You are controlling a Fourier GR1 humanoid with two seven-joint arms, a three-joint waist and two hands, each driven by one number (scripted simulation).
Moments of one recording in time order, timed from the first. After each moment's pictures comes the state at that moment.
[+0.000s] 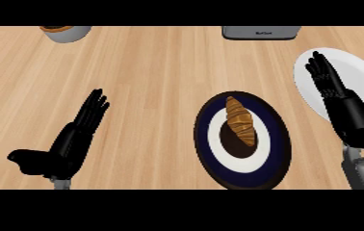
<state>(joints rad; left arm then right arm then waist) 0.03 0.32 -0.23 -1.64 0.32 0.10 -0.05 -0.16 -0.48 0.07 -1.54 -0.17 0.00 -0.24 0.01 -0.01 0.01</state>
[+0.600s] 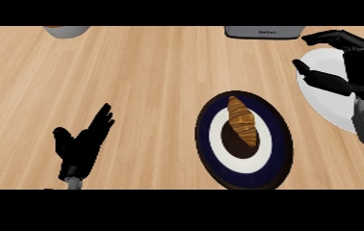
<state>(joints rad) 0.03 0.28 -0.25 -1.47 0.29 0.17 0.13 -0.46 -0.53 -0.01 -1.29 -0.06 -0.04 -0.32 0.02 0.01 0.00</state>
